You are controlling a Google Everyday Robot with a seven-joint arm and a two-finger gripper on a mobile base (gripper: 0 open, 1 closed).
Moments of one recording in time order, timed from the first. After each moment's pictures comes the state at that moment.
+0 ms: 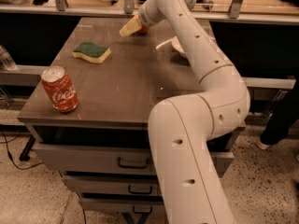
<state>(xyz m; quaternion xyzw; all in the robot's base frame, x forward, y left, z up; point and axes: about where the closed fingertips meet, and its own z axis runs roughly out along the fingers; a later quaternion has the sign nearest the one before) 0.940 0.027 0.873 -0.38 0.80 0.08 0.47</state>
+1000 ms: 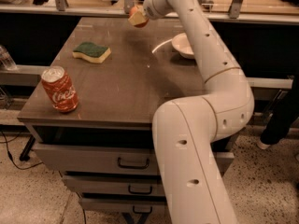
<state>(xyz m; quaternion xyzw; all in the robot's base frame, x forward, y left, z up) 0.929 0.016 0.910 -0.41 0.77 0.09 0.49</state>
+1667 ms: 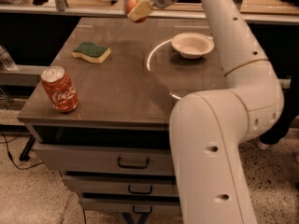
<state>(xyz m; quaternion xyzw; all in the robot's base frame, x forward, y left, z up) 0.852 0.012 0.965 -0.51 0.71 0.12 0.47</state>
